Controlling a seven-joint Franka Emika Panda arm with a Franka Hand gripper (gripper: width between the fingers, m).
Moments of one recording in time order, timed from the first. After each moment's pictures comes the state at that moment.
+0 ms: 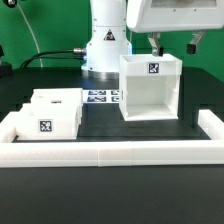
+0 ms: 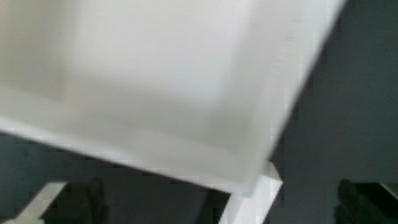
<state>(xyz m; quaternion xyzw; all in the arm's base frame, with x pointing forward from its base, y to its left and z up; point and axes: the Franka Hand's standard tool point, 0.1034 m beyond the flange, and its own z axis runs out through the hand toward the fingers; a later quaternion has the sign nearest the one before) 0.460 0.111 0.129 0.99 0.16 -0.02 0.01</state>
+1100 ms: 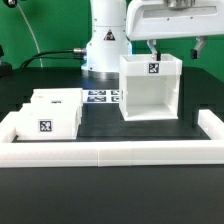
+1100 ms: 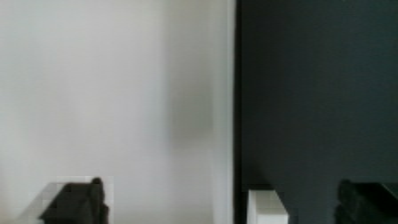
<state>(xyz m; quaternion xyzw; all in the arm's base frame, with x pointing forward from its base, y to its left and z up) 0.429 0.115 0.110 1.00 0.00 -0.02 -0.02</state>
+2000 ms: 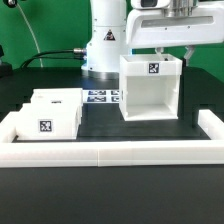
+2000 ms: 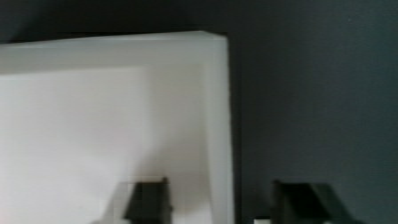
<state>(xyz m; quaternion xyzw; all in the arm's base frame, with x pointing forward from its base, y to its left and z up) 0.418 0.114 0.095 1.00 0.00 -0.01 -0.03</state>
